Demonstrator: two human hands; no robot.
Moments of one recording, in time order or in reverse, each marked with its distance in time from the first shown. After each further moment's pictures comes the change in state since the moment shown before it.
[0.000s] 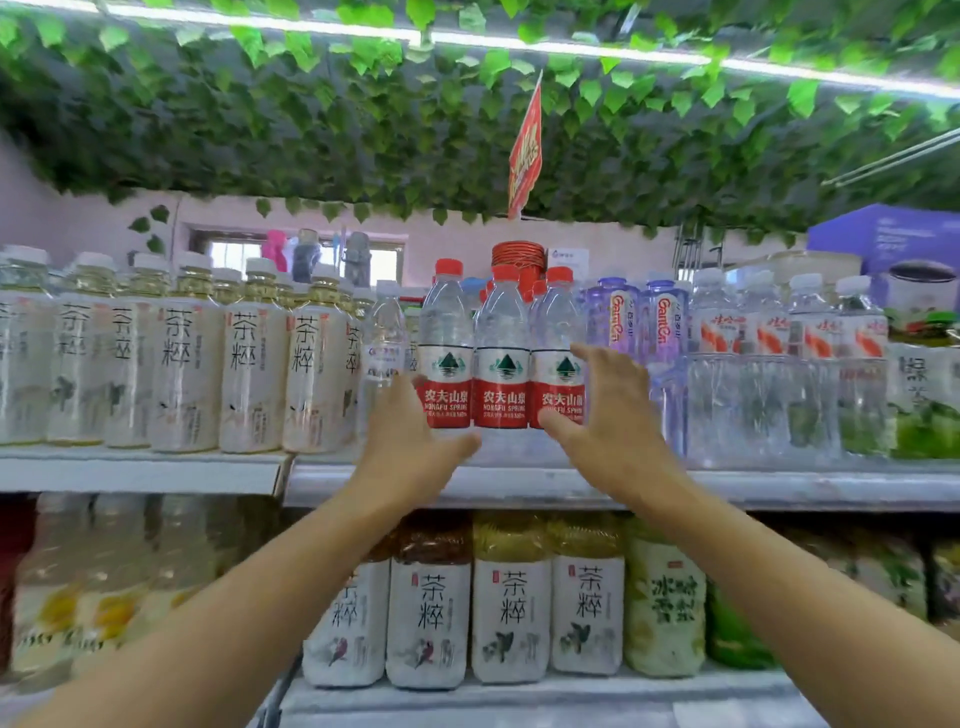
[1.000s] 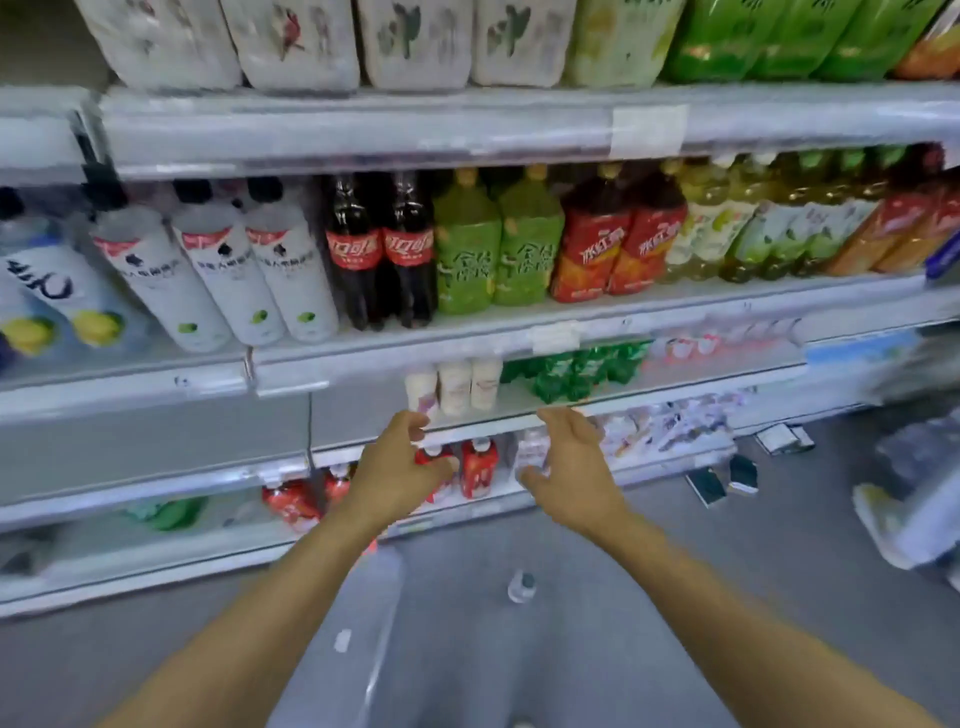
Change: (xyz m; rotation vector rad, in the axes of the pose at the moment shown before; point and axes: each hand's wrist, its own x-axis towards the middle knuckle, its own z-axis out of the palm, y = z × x) left_hand -0.376 -0.237 0.150 0.064 -0.731 -0.729; right_hand -0.476 0.119 0.104 -0.024 -0.870 0.721
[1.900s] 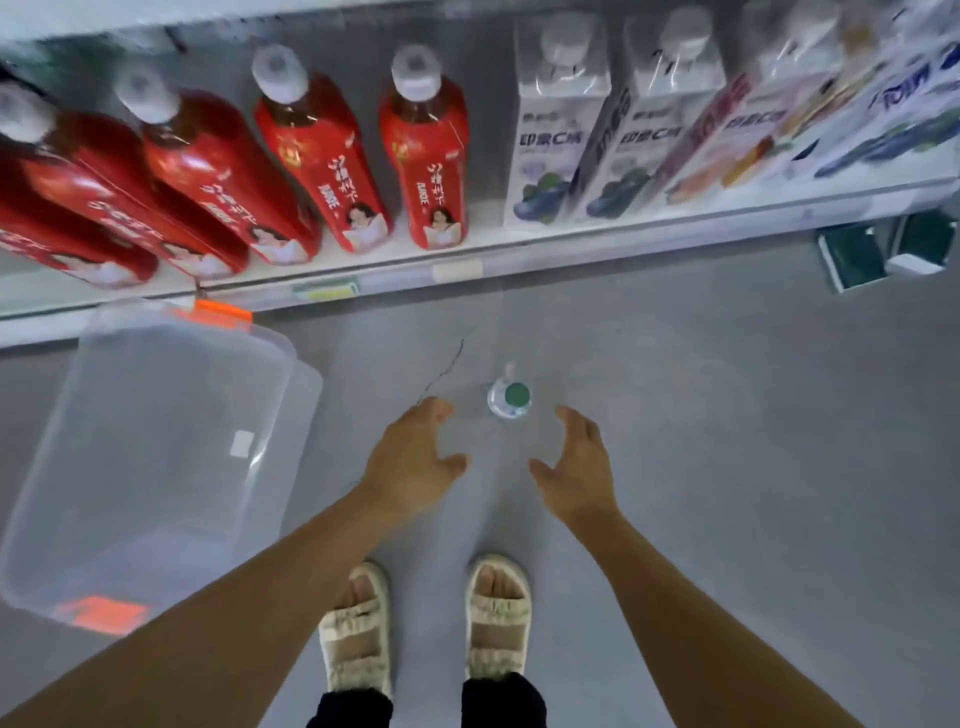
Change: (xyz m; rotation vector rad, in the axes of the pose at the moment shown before) left_hand 0.127 -0.363 0.397 0.246 -0.321 -0.254; right_hand 0.026 0.411 0.407 0.112 -0.293 0.463
